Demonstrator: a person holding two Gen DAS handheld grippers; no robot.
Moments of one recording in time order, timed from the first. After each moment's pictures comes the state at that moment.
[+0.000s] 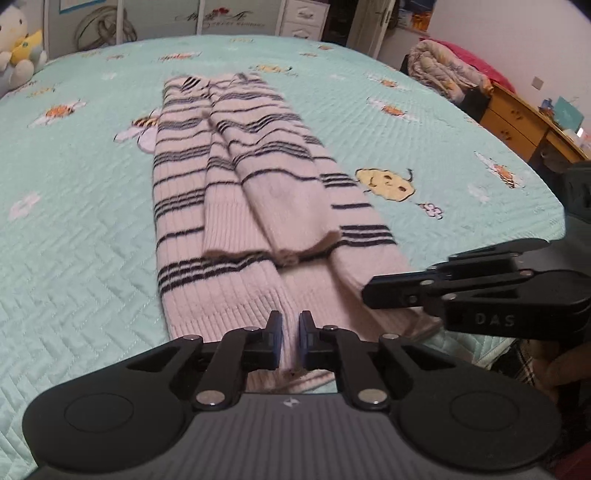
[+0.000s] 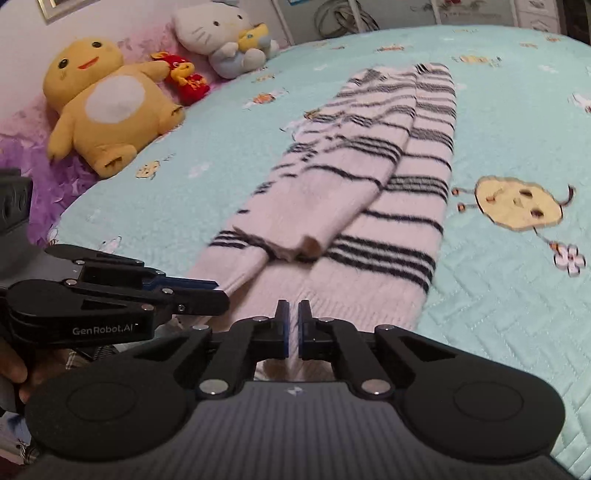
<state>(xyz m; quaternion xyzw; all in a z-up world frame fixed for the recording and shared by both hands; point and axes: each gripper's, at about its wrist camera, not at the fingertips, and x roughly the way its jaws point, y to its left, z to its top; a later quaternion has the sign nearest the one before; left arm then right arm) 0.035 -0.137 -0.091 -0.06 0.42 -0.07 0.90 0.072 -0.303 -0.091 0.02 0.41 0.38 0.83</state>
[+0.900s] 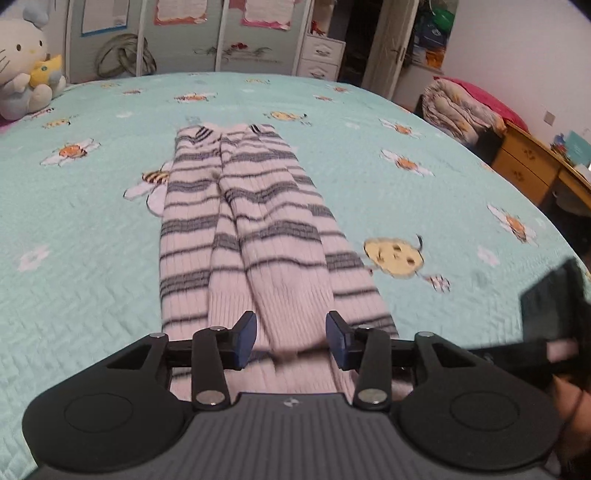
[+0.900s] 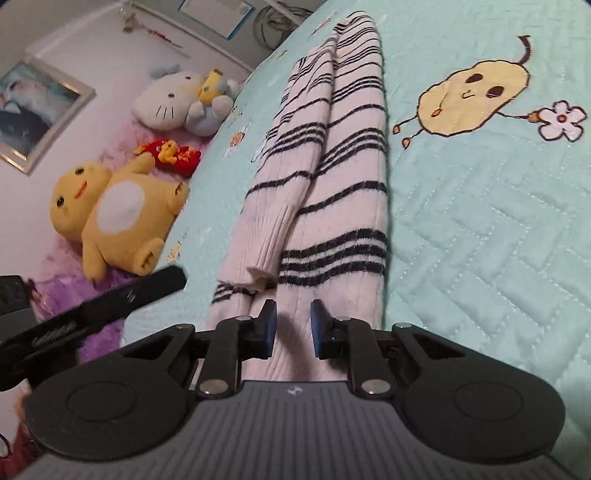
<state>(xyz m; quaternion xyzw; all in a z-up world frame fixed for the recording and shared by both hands) 0.075 -0.142 -0.053 -0.07 0.36 -0.03 0.93 0.124 -0.356 -0.142 0.28 0.46 0.37 0.76</state>
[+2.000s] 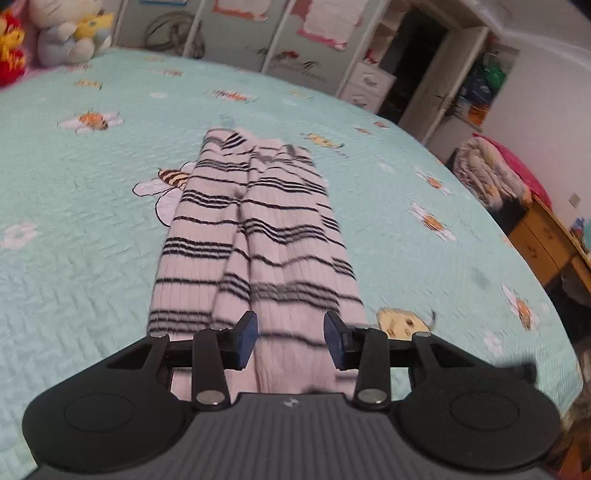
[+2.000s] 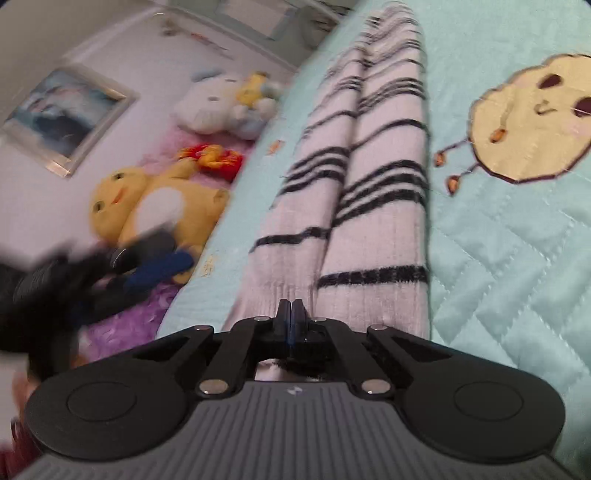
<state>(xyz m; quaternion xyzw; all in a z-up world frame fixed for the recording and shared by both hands) 0.137 -0.110 -0.057 -0.20 0.35 0.01 0.92 0.209 -0.320 -0.174 0.32 0.41 0.46 0.72</state>
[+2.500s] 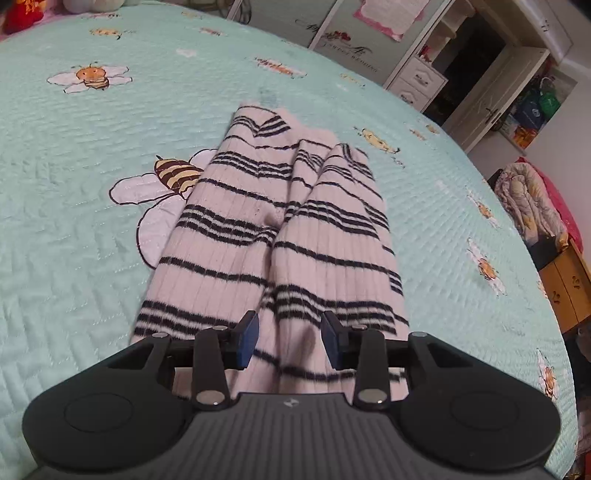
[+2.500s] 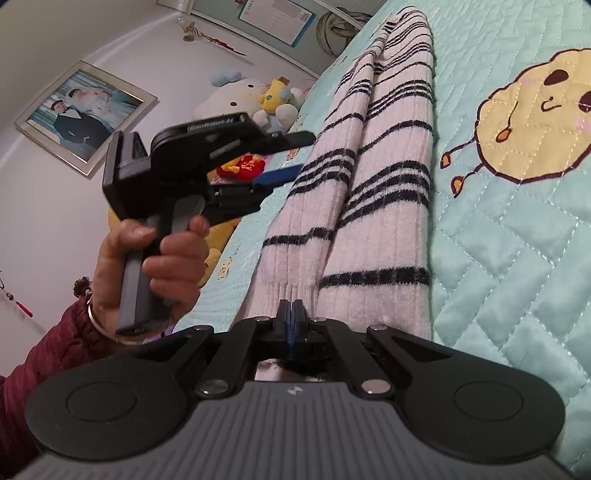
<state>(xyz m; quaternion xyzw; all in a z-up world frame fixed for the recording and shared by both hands) 0.262 -0.062 -0.103 -0.26 0.39 0.05 0.88 0.209 -0.321 -0.181 0.33 0.40 0.48 0.71</state>
